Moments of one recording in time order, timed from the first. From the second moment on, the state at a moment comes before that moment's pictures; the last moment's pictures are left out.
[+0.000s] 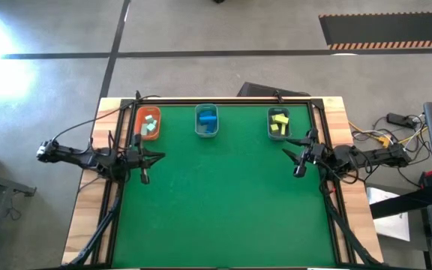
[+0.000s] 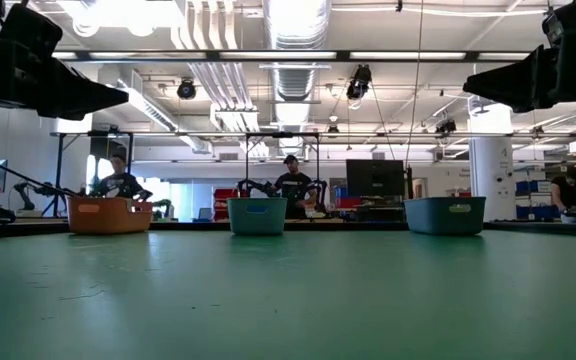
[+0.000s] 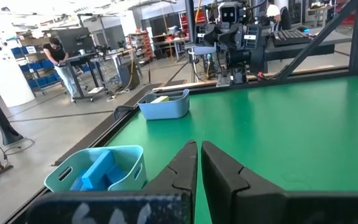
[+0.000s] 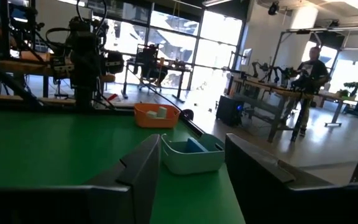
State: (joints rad) left arm -0.23 0.08 0.04 -0.03 -0.47 0.17; right arm 0.16 0.04 0.01 0.12 0.50 -0.24
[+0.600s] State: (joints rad) left arm -0.23 0.09 0.04 -0.03 -0.47 0.17; right arm 0.16 0.04 0.01 0.12 0.50 -0.24
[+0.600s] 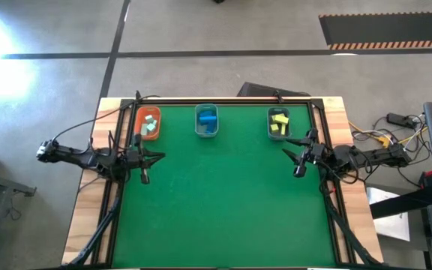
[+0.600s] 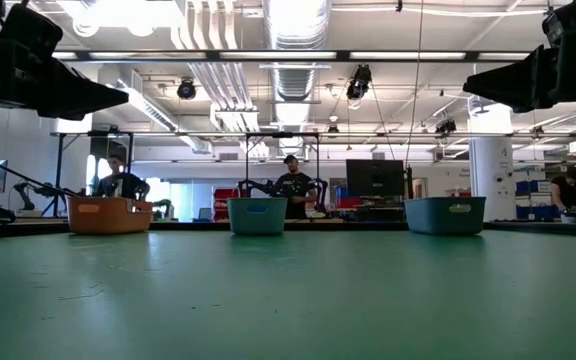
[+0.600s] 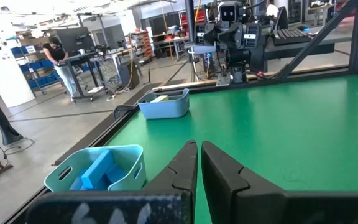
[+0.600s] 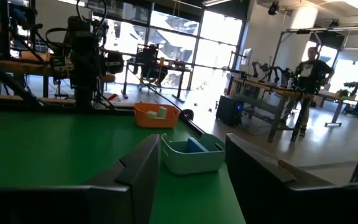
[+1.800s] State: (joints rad) left arm -0.23 0.10 0.04 -0.03 -0.47 0.17; right arm 0.16 0.04 0.01 0.12 0.50 -0.24
